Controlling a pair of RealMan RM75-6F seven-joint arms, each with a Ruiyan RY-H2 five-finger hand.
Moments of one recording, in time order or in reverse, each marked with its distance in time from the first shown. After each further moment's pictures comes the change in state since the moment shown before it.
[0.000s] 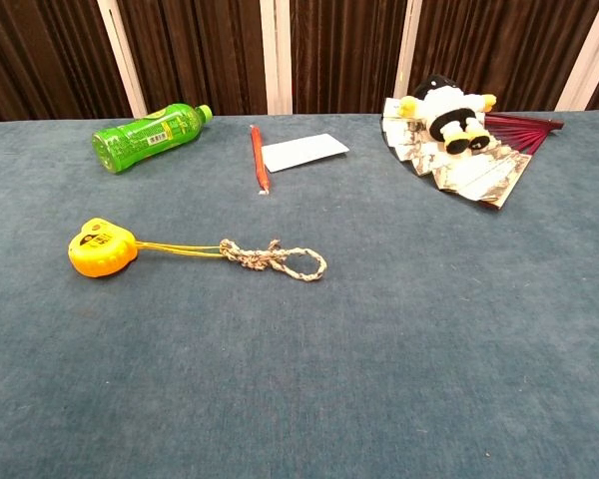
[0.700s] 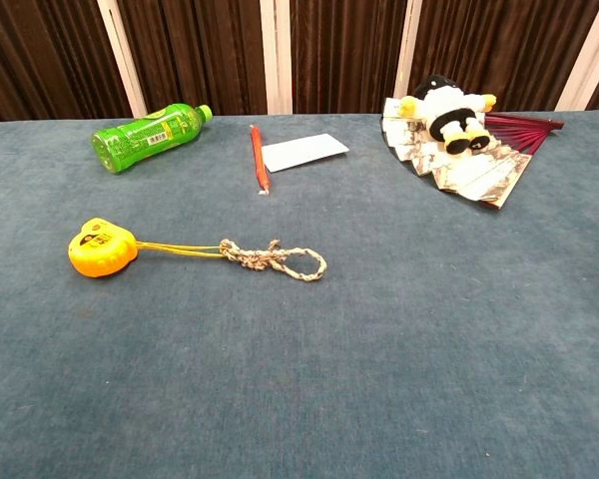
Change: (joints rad) left arm -0.003 0.001 -0.001 -0.008 -0.004 -0.007 -0.010; right arm 0.111 0.003 0.054 -0.088 0.002 -0.119 0.110
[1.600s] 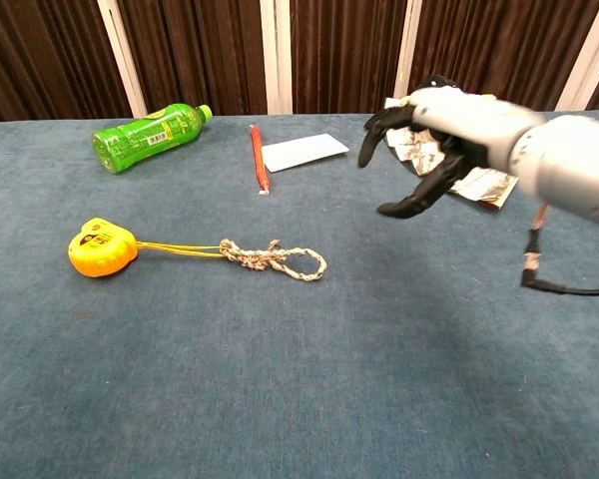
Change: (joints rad) left arm -0.023 -0.007 -0.016 -0.006 -0.047 -0.050 -0.005; right arm 0.497 -0.401 0.211 -0.037 0.578 -0.393 -0.374
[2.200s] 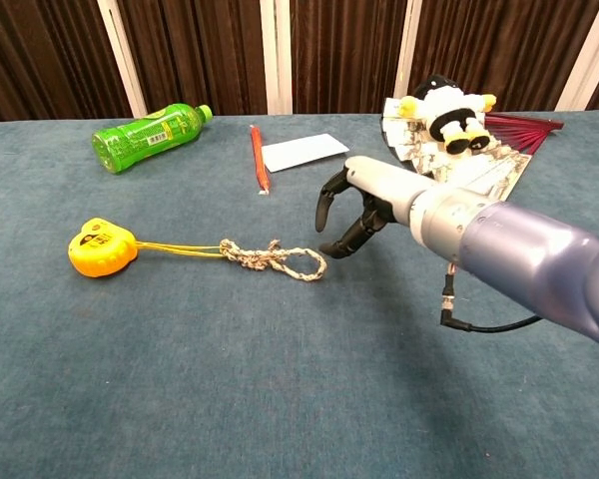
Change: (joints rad) left arm -0.008 0.003 0.000 0.000 -0.014 -0.017 -0.027; right arm 0.146 -0.264 0.023 0.298 0.187 -0.037 -0.001
